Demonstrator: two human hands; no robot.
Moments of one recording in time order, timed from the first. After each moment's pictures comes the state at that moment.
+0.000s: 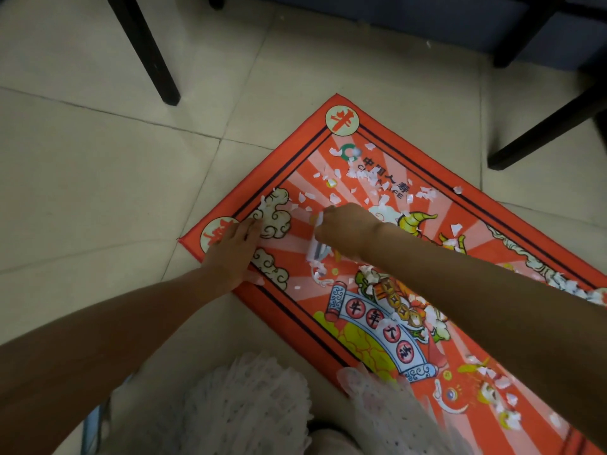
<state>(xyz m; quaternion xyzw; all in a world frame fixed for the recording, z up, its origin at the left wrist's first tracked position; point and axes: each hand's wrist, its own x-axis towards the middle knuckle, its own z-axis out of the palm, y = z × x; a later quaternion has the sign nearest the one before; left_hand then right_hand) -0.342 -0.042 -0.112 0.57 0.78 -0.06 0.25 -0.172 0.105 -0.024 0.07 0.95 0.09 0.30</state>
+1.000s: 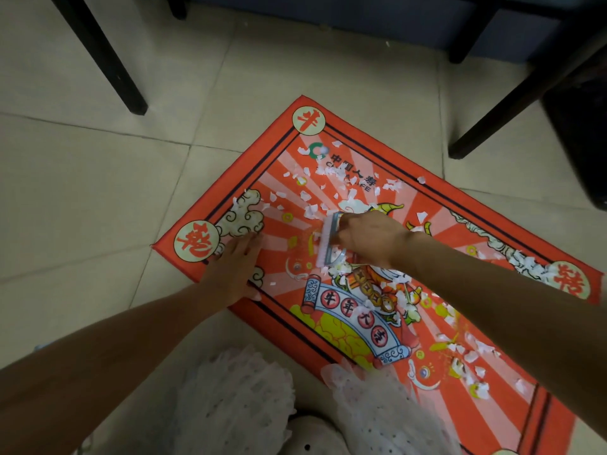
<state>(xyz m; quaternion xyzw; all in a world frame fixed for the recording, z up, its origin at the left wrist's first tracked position) -0.295 -0.041 -0.109 0.61 0.74 -0.09 0.26 -0.081 0.121 -0.021 0.14 0.95 0.03 0.27</state>
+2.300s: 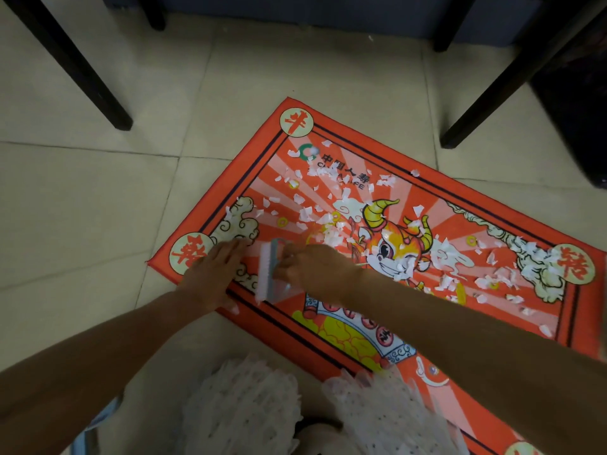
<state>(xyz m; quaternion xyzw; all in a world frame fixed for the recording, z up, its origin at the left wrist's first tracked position) -0.326 -0.045 -0.102 0.64 0.72 -0.13 0.25 -0.121 0.058 -0.045 0.10 0.98 -0.09 0.15</state>
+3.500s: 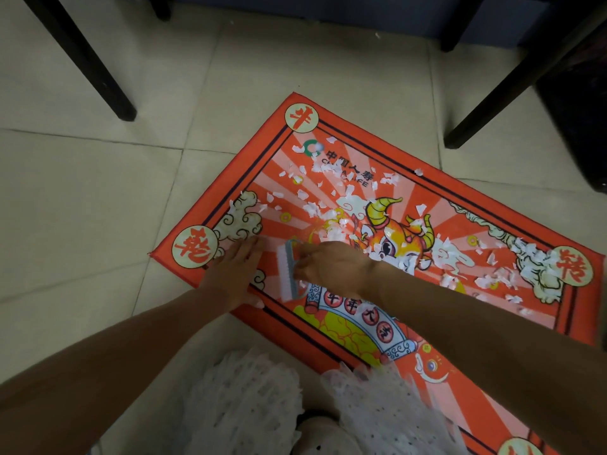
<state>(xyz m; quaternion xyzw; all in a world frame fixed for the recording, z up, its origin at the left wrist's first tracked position) -0.301 -0.040 -0.114 0.65 0.71 -0.10 0.27 -0.103 0.071 -0.063 0.05 0.98 -0.06 0.19</state>
